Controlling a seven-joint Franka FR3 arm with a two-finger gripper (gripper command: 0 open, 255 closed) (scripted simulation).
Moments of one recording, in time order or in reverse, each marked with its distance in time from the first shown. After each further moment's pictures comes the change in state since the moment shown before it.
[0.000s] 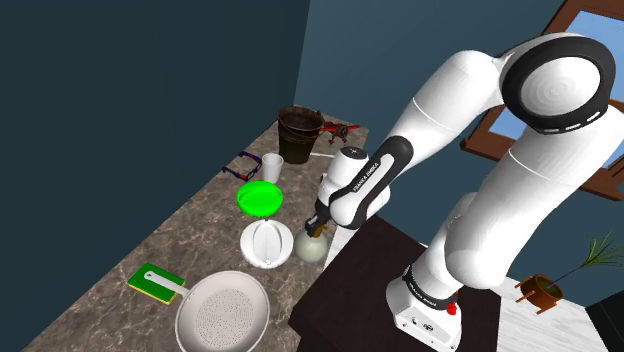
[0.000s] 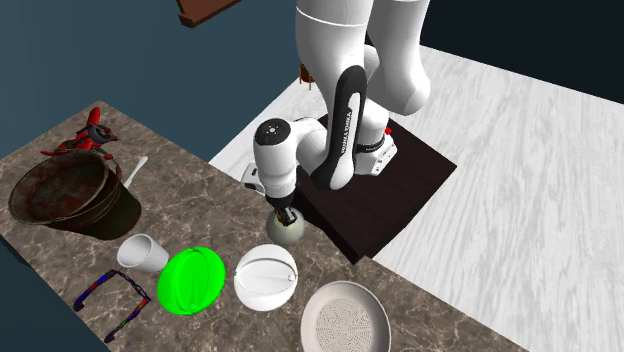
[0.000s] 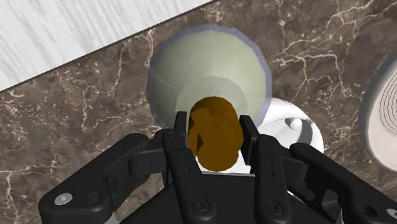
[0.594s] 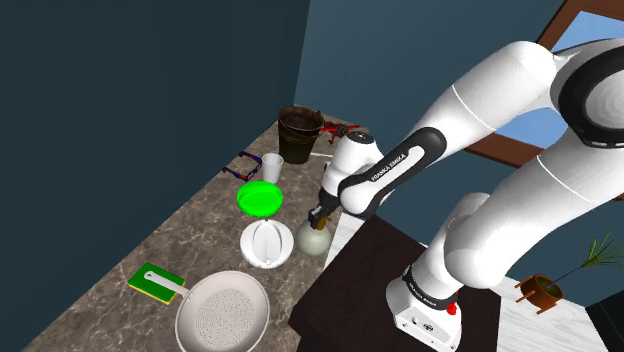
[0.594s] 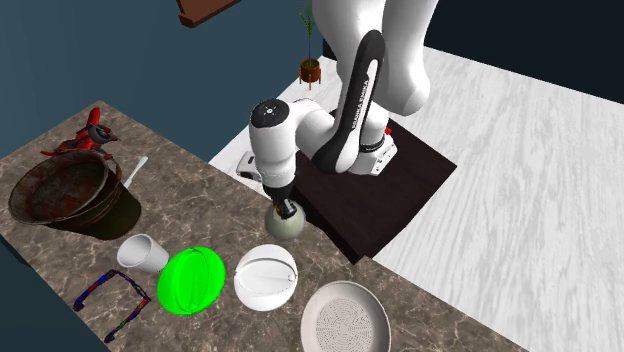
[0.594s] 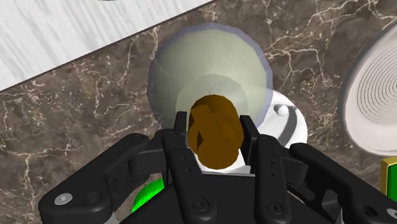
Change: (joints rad) arm -0.026 -0.205 -0.002 -0.021 -0.108 -0.183 0.082
